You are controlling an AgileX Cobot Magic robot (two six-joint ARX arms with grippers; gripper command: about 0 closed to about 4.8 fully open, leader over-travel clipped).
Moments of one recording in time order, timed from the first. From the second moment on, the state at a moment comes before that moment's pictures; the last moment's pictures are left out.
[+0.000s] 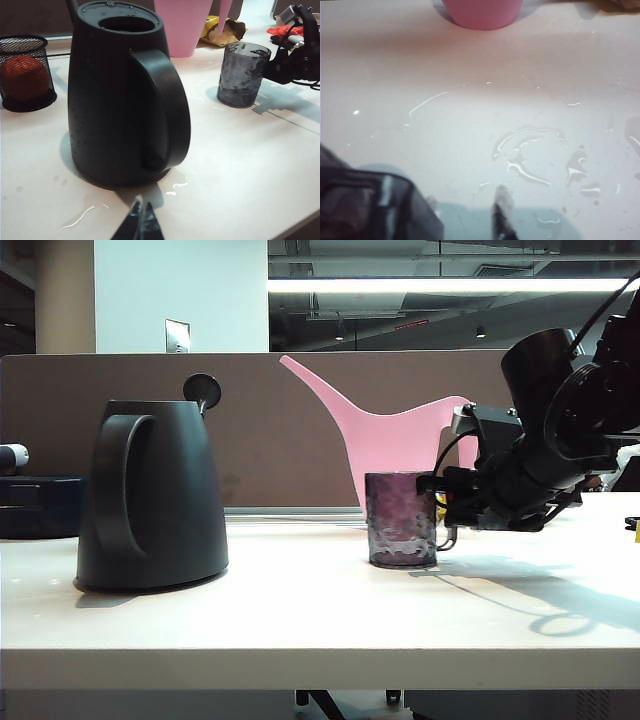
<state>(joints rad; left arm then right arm) -0.03 0.01 0.01 -0.15 0.47 0.05 0.31 1.89 0.84 0.66 0.04 0.16</state>
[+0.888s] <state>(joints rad) -0.03 0.01 0.01 -0.15 0.47 0.05 0.32 1.67 0.82 0.33 0.04 0.16</state>
